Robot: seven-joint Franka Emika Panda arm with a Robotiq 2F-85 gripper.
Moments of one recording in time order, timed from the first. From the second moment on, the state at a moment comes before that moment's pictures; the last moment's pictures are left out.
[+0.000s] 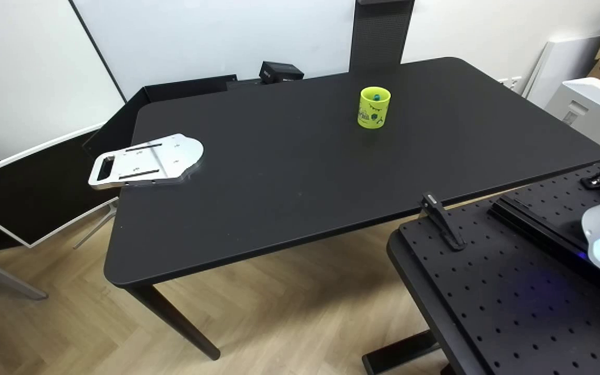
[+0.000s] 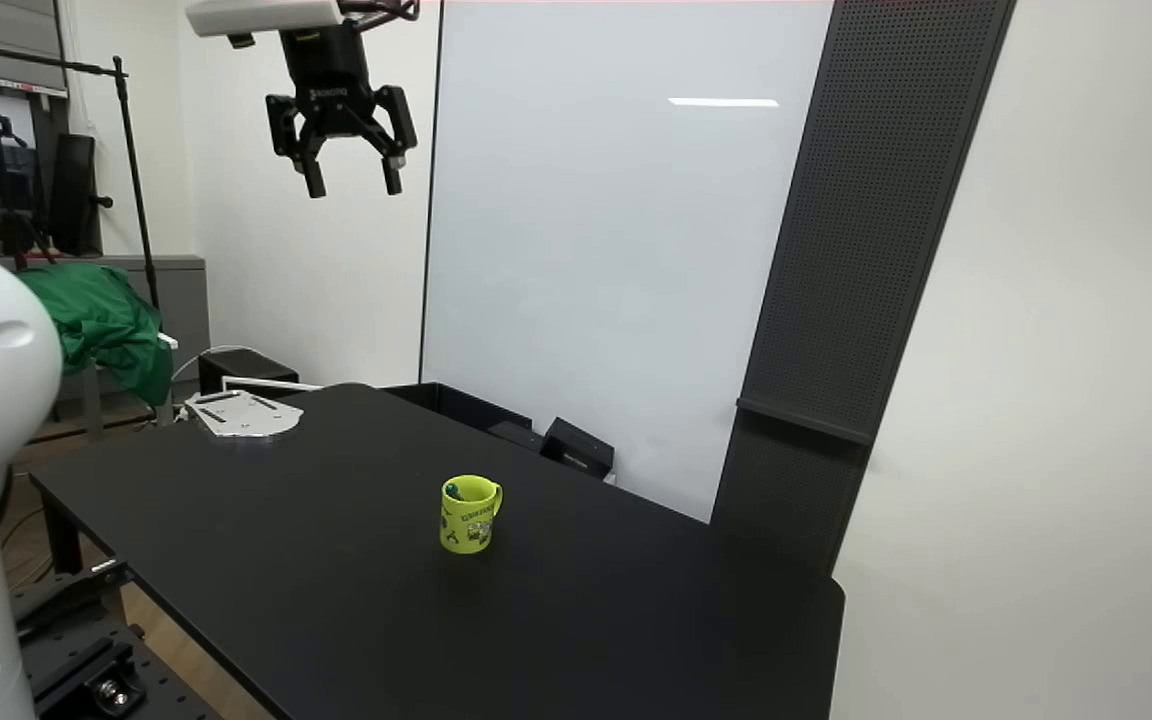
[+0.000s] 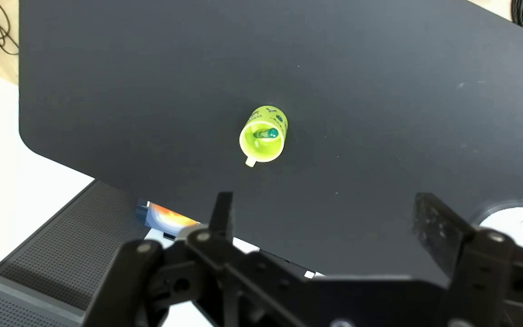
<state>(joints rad) 0.15 -0.58 0.22 -2.35 -0.04 1.97 0.01</state>
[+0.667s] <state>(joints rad) 0.15 -0.55 0.20 -2.36 -0.05 2.02 -0.04</state>
